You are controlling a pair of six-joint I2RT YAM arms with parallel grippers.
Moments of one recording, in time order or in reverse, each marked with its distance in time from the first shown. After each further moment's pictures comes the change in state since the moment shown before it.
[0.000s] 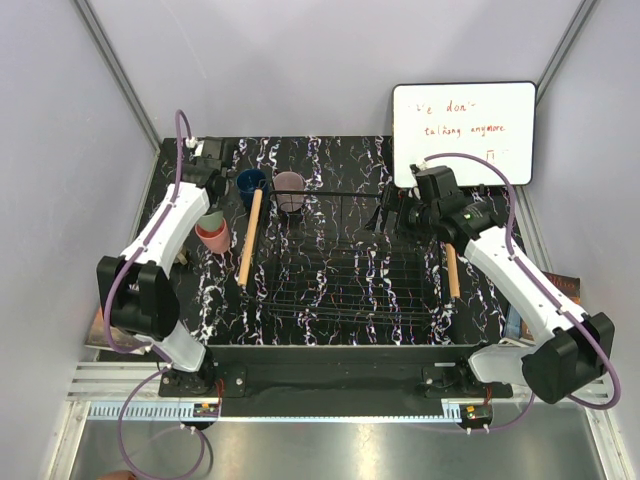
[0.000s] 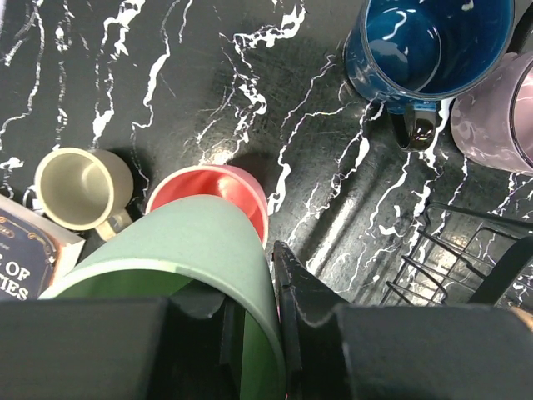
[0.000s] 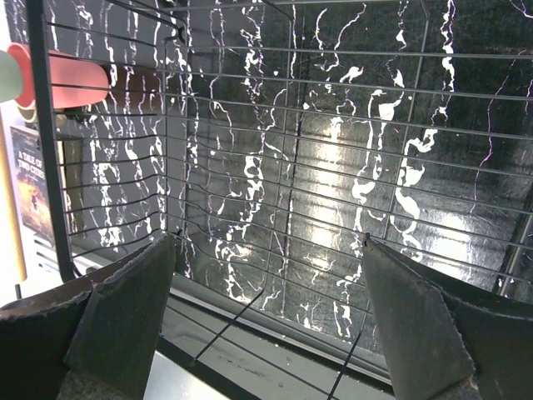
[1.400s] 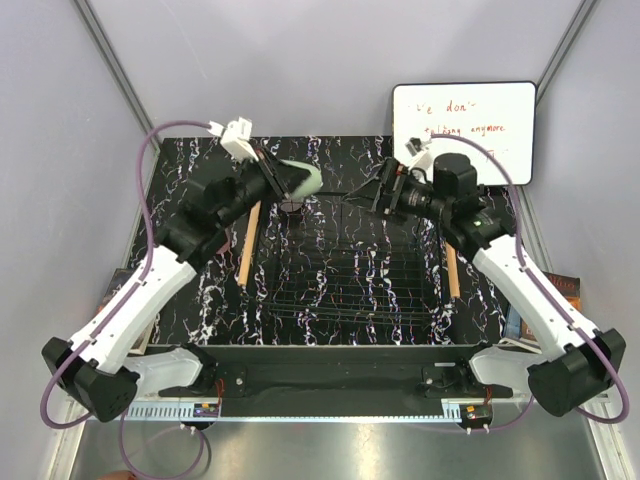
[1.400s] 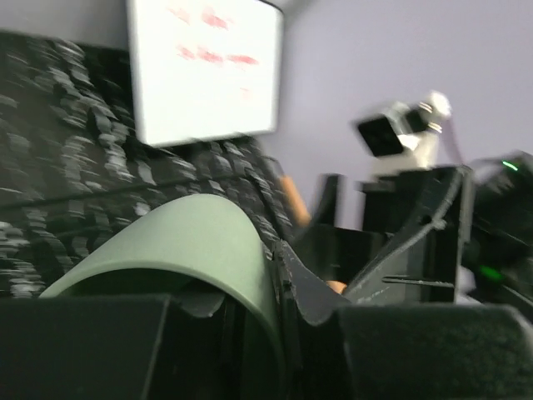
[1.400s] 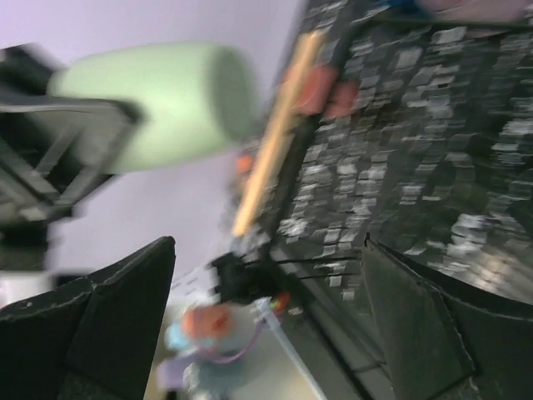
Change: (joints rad) left arm -0.369 -0.461 -0.265 0.740 0.565 -0.287; right arm 0.000 -0.054 -0.039 0.494 -0.450 0.260
